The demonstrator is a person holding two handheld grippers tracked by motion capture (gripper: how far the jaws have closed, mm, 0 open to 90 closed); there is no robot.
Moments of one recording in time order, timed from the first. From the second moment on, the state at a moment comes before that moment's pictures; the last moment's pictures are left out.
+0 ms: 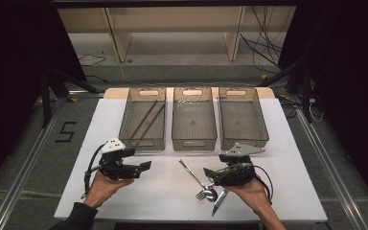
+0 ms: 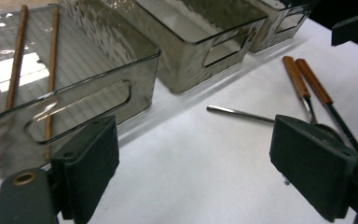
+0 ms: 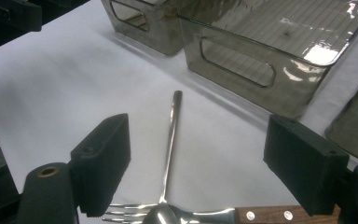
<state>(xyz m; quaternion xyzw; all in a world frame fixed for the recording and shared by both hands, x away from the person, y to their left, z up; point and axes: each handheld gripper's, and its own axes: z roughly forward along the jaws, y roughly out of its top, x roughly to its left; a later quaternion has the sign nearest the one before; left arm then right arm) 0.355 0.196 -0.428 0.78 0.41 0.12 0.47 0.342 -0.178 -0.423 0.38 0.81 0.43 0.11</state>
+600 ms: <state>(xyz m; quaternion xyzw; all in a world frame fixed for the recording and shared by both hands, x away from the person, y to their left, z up) 0.336 0.200 -0.435 0.77 0.40 0.12 0.49 0.357 -0.151 -0.432 0.37 0.84 0.38 0.08</state>
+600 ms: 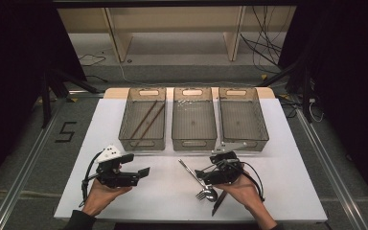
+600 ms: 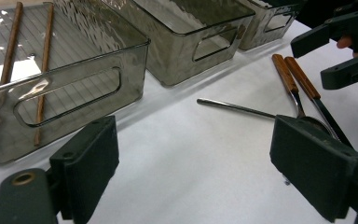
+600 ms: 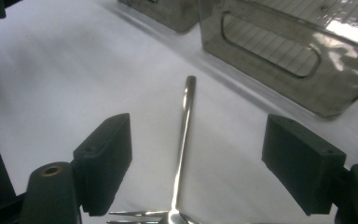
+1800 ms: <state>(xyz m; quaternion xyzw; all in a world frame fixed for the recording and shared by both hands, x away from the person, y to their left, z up) 0.318 0.202 -0.440 0.76 0.38 0.14 0.50 0.375 -0.109 -0.459 0.34 0.92 0.18 0.01</state>
